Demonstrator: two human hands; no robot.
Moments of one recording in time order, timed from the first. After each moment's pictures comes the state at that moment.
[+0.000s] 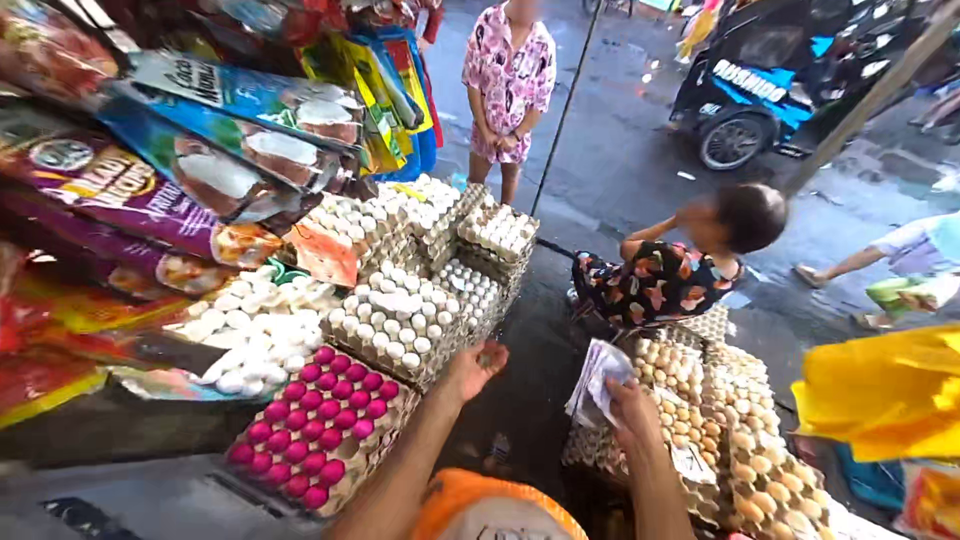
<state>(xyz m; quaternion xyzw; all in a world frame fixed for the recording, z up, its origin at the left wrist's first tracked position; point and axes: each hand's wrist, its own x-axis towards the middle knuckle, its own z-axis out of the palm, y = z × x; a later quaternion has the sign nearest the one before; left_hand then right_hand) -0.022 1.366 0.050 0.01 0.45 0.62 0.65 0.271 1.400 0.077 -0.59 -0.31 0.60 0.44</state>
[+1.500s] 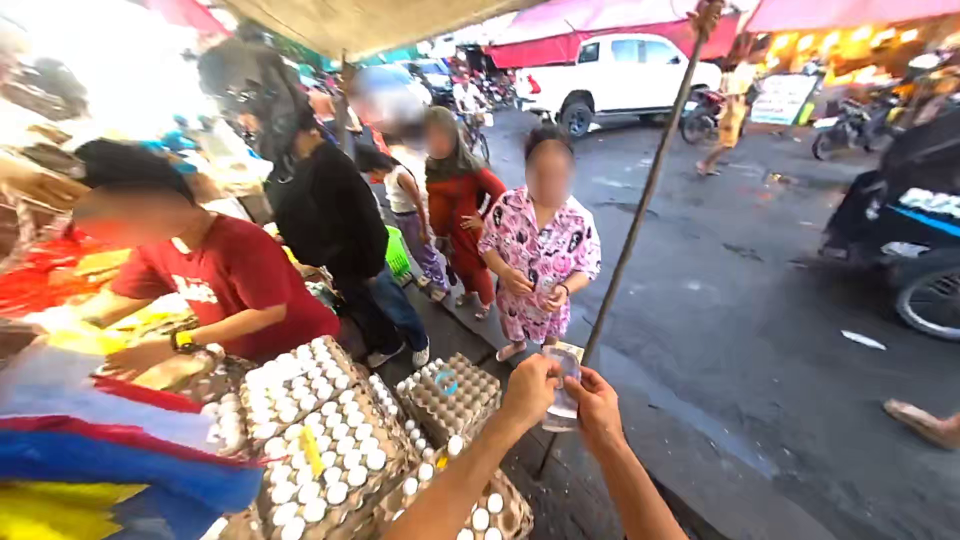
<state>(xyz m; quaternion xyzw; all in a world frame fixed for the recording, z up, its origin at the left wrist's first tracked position) -0.112 2.280 0.132 0.54 0.76 0.34 0.14 0.013 2.353 0.076 -0.28 -0.47 0.72 0.43</state>
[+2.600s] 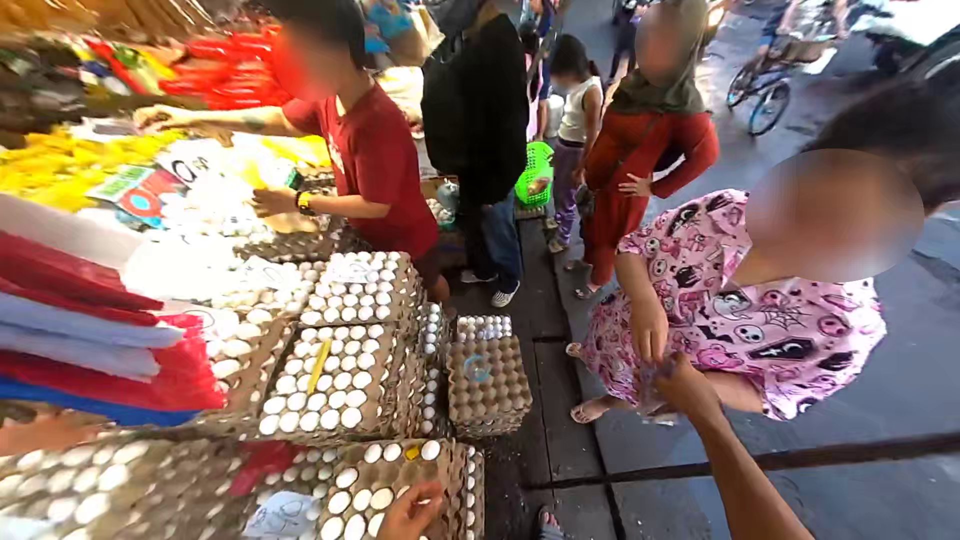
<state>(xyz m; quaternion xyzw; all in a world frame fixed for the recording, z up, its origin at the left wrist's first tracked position) -0.149 2.232 -0.058 -0.12 0.78 0.58 0.19 -0.273 2.756 0.045 -0.30 -0.92 0.21 -0.12</state>
